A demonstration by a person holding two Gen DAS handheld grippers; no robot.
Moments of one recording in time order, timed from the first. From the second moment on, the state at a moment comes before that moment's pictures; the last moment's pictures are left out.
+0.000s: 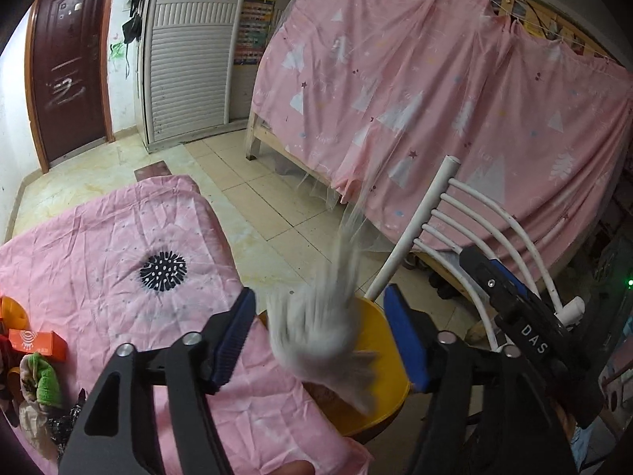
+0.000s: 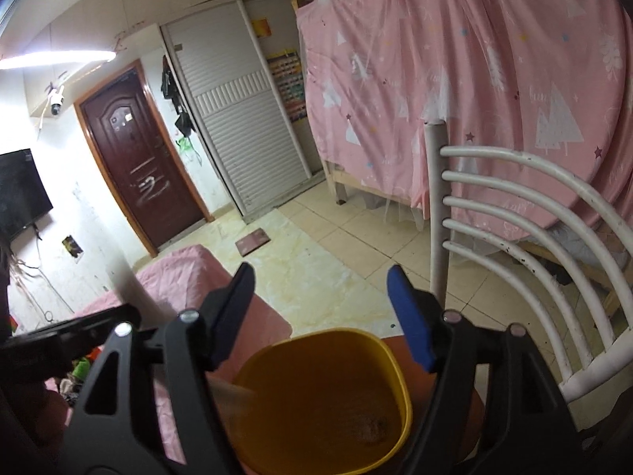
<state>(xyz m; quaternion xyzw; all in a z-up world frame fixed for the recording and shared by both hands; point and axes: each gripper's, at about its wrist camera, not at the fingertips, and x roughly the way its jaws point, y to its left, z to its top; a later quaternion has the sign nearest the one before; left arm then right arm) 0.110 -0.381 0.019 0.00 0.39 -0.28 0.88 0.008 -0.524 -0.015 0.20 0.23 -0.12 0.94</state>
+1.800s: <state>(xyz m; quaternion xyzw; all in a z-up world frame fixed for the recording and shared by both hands) 0.099 -0.082 0.008 0.00 0.38 -0.06 0.92 0.053 -0.230 -0.048 0.02 0.33 0.23 0.92</state>
